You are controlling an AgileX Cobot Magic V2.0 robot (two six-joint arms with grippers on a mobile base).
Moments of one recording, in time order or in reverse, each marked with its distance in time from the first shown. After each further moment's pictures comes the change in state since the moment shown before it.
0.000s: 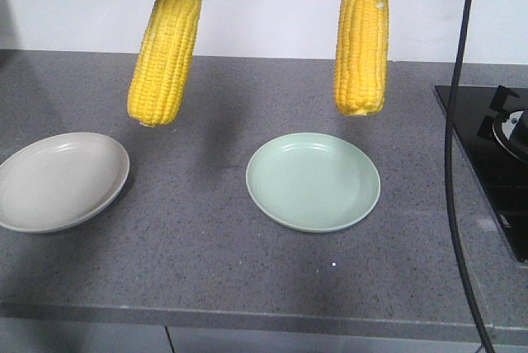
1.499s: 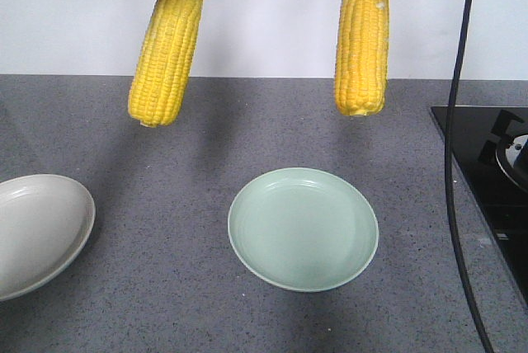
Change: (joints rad) left arm 0.000 0.000 0.000 0.000 0.000 0.000; right arm 0.000 0.000 0.000 0.000 0.000 0.000
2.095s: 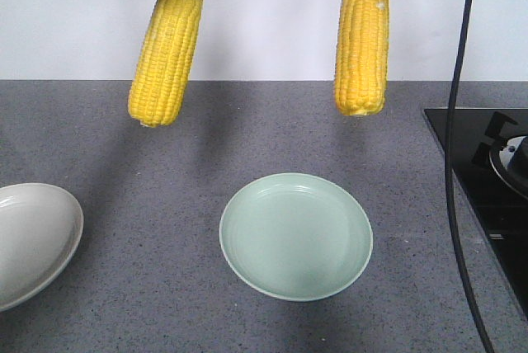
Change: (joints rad) left arm 0.000 0.000 0.000 0.000 0.000 0.000; right arm 0.000 0.000 0.000 0.000 0.000 0.000
